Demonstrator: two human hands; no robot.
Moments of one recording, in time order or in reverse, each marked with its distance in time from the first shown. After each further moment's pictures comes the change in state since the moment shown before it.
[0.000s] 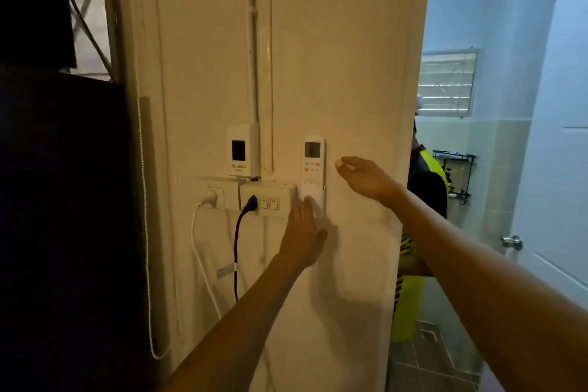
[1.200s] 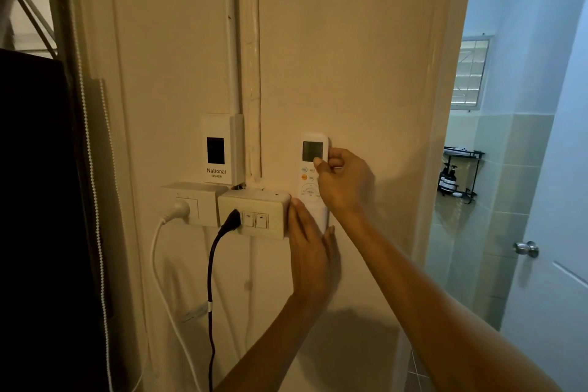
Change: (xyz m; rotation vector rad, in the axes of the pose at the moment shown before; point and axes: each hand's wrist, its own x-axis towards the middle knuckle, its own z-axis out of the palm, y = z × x) left_hand 0.047 -0.005 0.076 -0.124 0.559 -0.130; right_hand 0.047 -0.017 0.064 0.325 0.498 -0.057
